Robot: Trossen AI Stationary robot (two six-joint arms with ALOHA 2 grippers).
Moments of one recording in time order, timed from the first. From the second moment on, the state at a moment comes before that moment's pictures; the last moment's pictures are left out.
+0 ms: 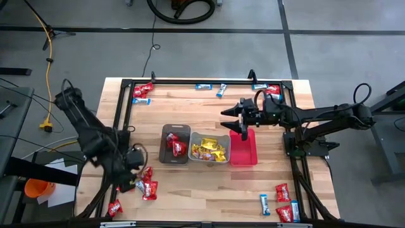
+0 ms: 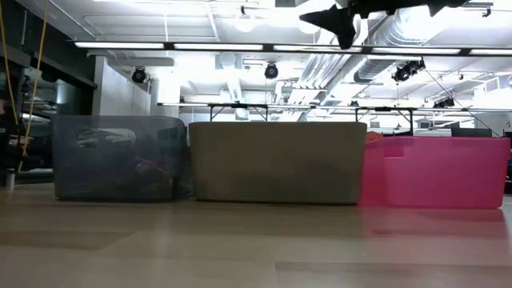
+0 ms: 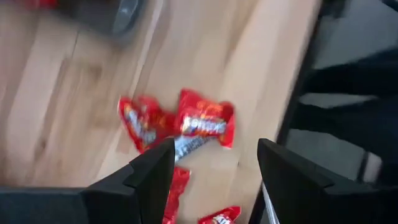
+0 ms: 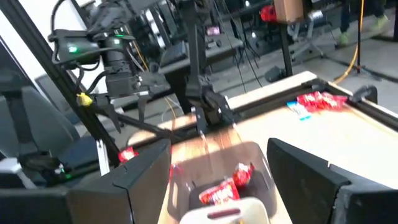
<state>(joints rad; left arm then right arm) -0.89 1.17 1.08 -1.10 -0.16 -1.23 -0.05 1.10 0.74 0.27 -0.03 0.33</state>
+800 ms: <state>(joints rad) -0.81 1.33 0.67 -0.76 -0.08 -1.74 -0.05 1.10 0.74 0.18 -0.03 0.31</state>
